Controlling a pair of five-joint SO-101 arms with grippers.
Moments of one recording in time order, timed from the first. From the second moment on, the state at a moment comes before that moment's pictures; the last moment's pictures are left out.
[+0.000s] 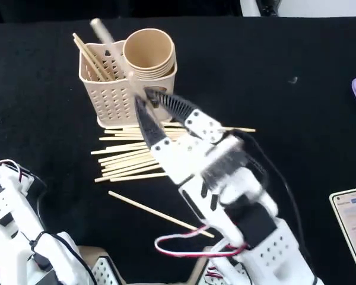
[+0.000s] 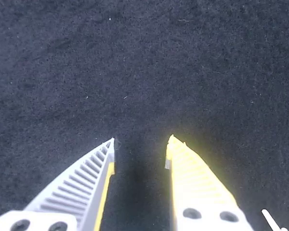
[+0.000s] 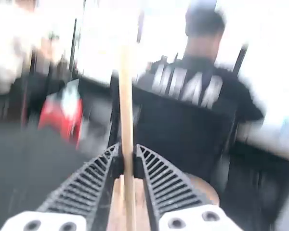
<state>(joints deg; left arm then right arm) -48.8 -43.0 63.6 46.3 18.9 -36.5 -67.9 52.0 10.2 13.1</state>
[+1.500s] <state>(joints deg) -48.8 -43.0 63.6 46.3 18.9 -34.8 4.4 7.4 6.2 12.9</state>
